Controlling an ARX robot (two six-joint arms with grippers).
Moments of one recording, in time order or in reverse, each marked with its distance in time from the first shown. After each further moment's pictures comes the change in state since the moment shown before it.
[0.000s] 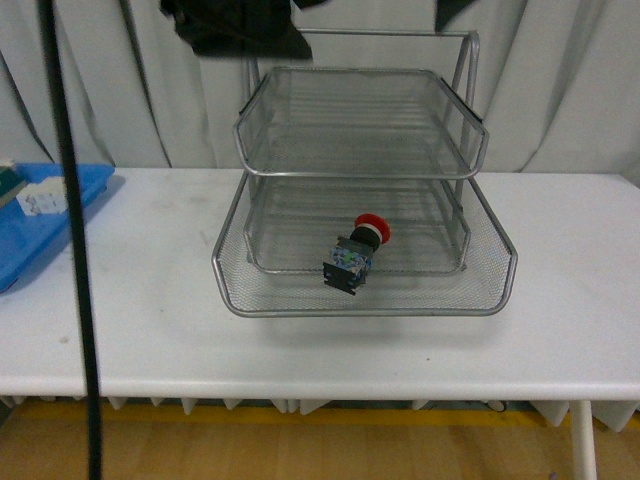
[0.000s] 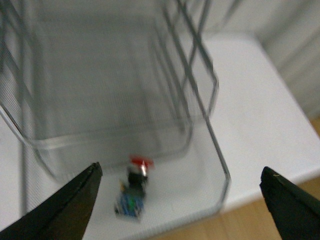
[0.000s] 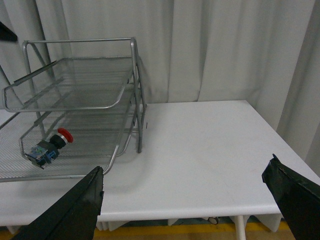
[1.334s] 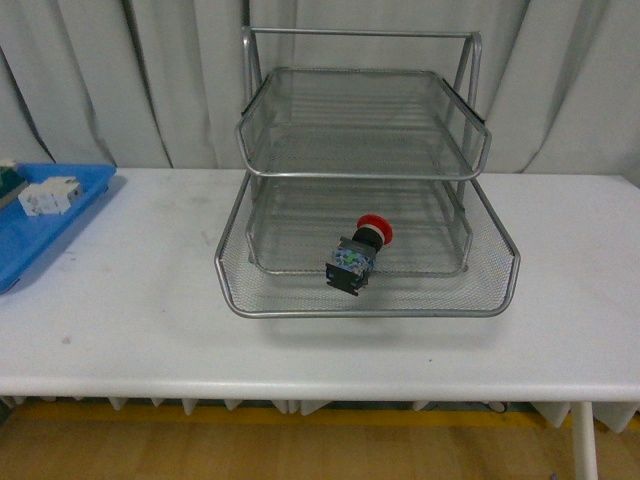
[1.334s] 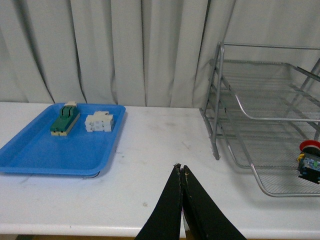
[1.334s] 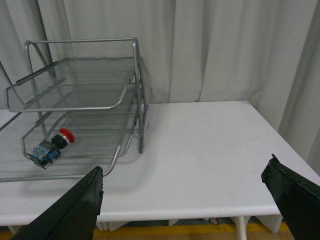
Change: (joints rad) left arm 0.566 -1.400 -1.273 0.309 0.125 0.290; right arm 0.000 0.000 0.000 0.000 -0.003 0.000
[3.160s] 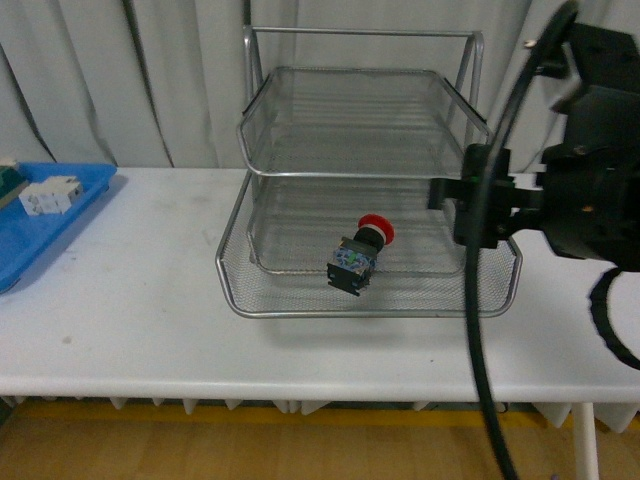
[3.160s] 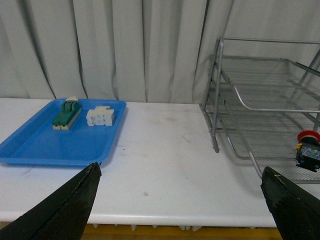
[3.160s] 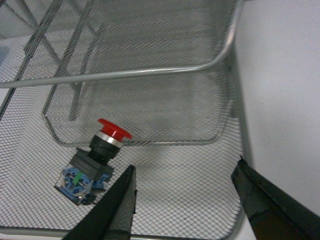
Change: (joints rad) left arm 0.000 -0.276 -0.044 -0.228 0.000 0.001; right arm 0.345 1.694 0.790 0.417 0.137 0.272
